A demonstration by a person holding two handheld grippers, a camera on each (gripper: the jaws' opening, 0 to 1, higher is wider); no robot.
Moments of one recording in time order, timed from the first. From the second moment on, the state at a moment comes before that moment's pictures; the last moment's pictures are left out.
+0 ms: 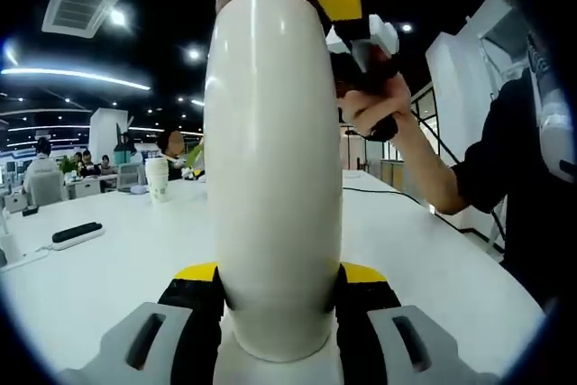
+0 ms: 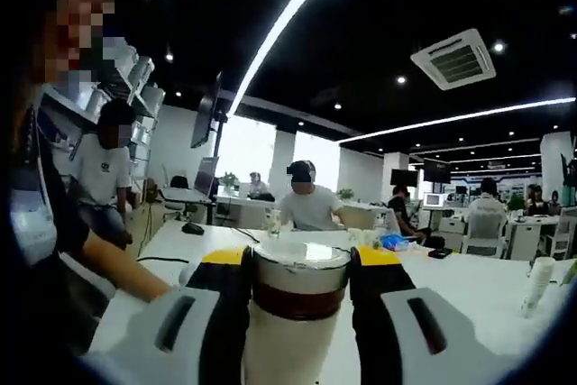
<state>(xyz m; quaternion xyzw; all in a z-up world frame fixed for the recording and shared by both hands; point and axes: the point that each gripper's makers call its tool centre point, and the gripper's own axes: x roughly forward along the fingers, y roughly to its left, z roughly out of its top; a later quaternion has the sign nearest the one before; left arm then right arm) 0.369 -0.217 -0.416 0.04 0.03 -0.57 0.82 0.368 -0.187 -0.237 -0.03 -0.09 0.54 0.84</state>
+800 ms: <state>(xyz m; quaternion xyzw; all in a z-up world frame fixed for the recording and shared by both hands) 0.366 -0.219 -0.416 0.04 0.02 -0.58 0.82 0.360 -0.201 -0.220 0.05 -0.11 0.43 0.89</state>
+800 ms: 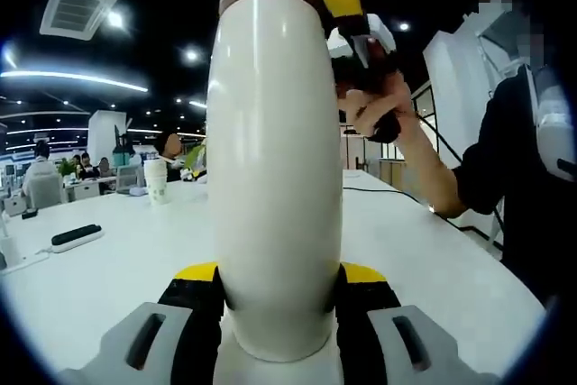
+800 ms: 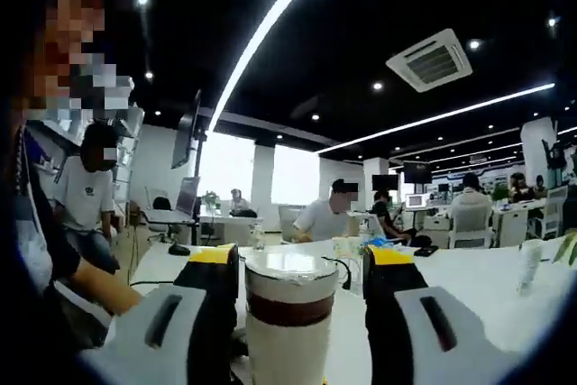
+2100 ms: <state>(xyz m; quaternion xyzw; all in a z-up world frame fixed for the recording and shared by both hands) 0.366 -0.218 -0.417 0.04 0.02 -0.57 0.82 0.364 -0.188 -0.238 -0.02 -0.09 0.59 0.80</state>
